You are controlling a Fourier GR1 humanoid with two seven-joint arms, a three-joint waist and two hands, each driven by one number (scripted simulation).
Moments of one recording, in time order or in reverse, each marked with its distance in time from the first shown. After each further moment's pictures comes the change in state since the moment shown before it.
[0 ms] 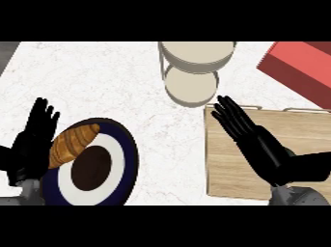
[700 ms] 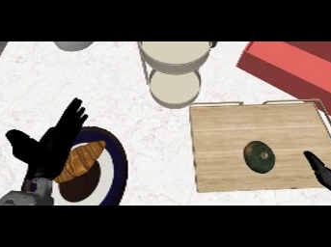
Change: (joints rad) left arm -0.040 0.055 -0.149 0.017 -0.051 -0.145 0.085; right arm 0.313 -0.042 -0.485 -0.044 0.219 -0.356 -0.431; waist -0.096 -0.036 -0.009
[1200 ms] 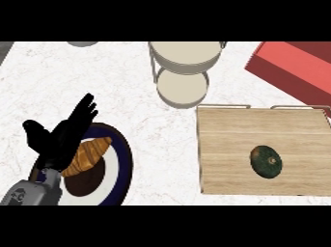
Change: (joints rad) left arm -0.070 -0.013 -0.024 0.055 -0.010 -0.050 0.014; right arm 0.426 -0.047 0.048 -0.305 0.392 -0.163 0.090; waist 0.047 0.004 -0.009
